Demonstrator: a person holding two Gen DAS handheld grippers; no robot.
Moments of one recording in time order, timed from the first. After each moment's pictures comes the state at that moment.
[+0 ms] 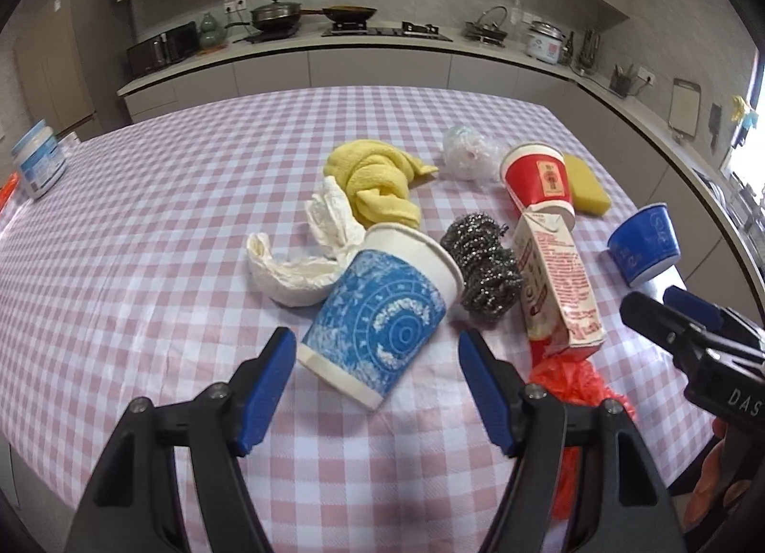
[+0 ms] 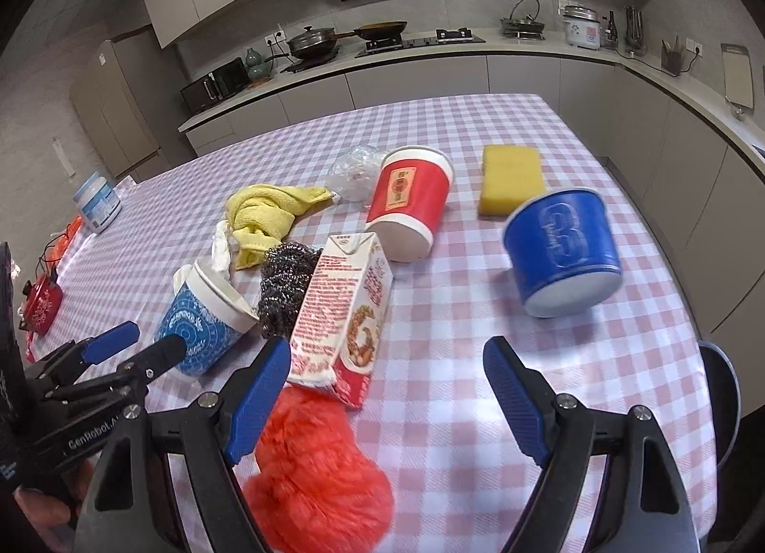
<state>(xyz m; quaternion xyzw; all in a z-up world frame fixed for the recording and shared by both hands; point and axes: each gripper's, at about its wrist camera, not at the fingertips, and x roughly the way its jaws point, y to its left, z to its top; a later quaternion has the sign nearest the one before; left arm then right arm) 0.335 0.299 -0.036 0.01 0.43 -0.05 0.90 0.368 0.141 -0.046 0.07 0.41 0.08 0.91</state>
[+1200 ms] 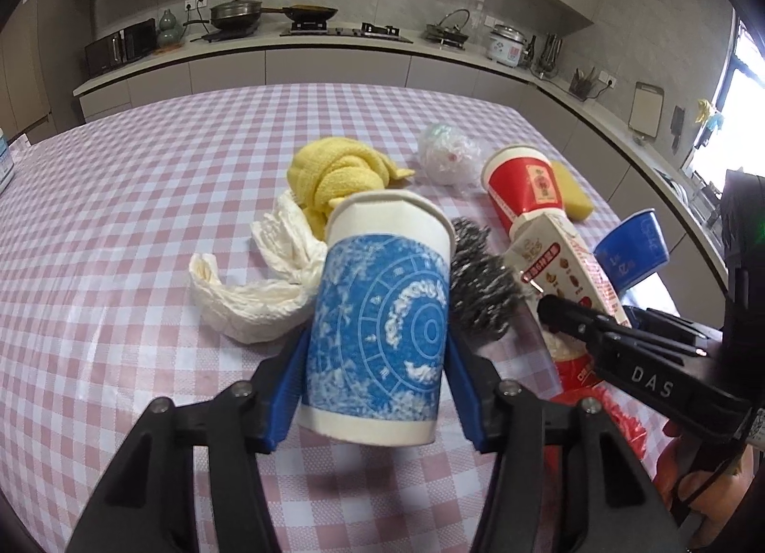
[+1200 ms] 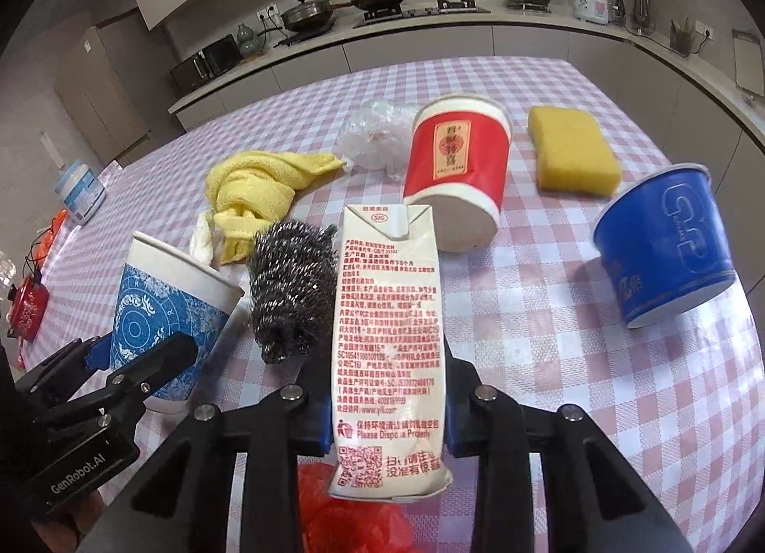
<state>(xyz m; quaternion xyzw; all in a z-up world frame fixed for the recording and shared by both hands) 0.349 0.299 -0.040 -0.02 0.42 -0.13 0.90 0.415 0.177 -0.084 0.08 0.44 0.08 0.89</state>
